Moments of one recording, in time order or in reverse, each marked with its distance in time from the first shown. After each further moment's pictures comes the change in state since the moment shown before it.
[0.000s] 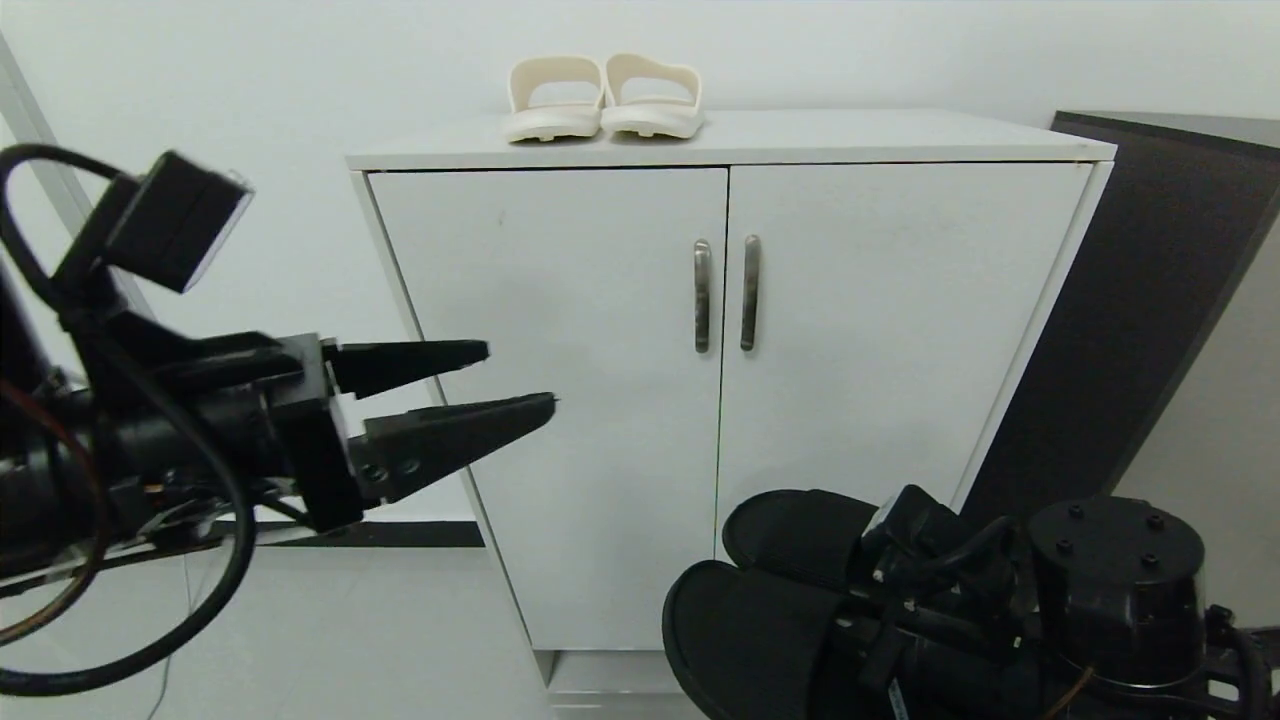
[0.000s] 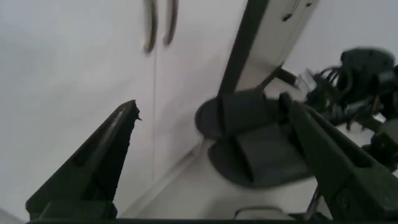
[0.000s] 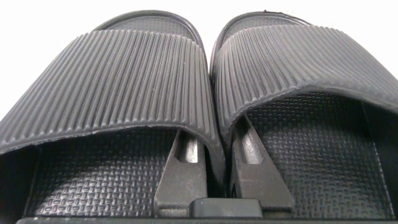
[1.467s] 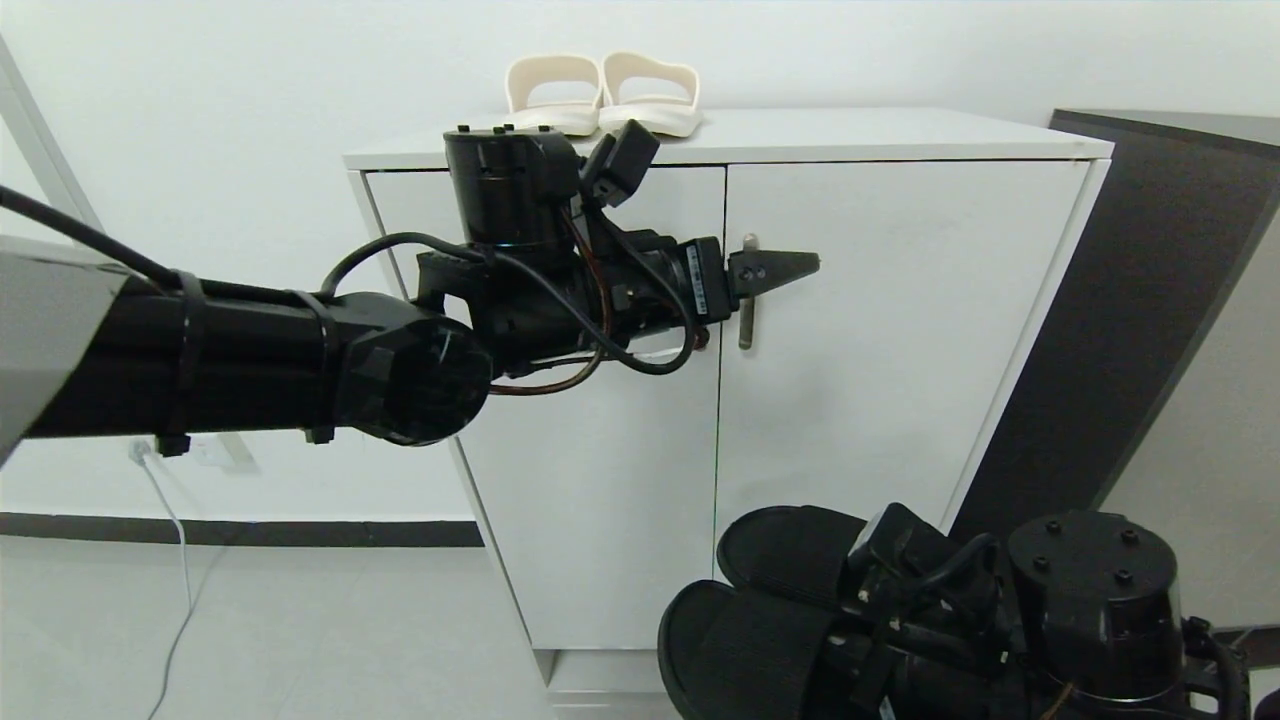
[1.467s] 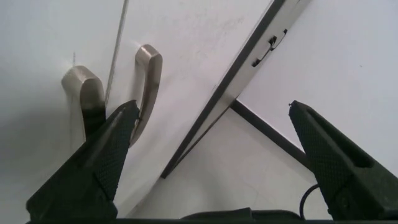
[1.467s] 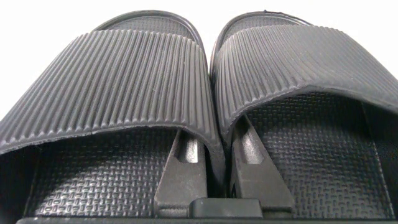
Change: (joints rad) left arm -0.134 0.680 -0.678 -0.077 0.050 -0.322; right arm 0.016 0.027 0.007 0.000 0.001 0.000
